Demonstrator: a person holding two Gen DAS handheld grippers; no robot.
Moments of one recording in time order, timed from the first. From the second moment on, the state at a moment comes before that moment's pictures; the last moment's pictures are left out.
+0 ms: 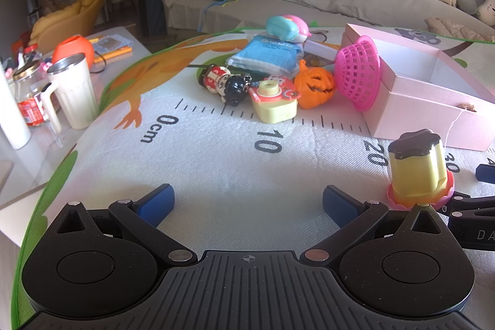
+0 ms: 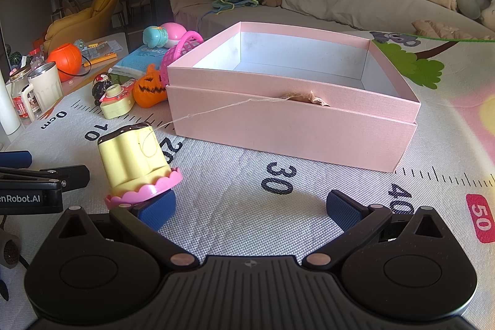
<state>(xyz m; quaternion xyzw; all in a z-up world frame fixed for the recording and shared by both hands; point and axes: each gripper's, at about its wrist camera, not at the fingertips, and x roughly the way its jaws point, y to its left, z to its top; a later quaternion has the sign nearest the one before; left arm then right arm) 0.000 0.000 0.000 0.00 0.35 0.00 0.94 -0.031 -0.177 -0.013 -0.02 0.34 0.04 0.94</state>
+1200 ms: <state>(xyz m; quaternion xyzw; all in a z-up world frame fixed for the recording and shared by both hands) -0.005 0.005 0.003 0.01 0.37 -0.03 0.93 -0.055 -0.174 -0.003 -0.01 0.39 0.02 0.92</state>
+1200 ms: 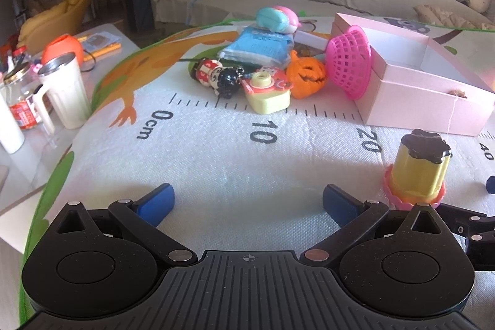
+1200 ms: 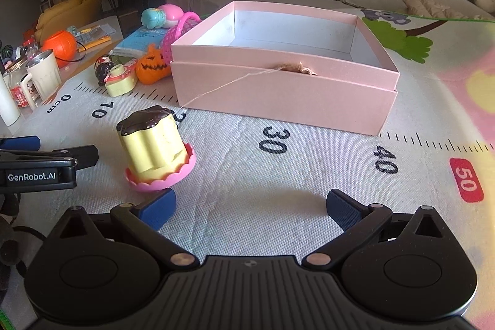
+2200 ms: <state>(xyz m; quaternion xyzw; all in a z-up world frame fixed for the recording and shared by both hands) 0.128 -0.047 0.078 0.01 0.33 -0.09 0.94 -0.027 -0.214 0.086 -0.09 0.27 0.04 0.96</state>
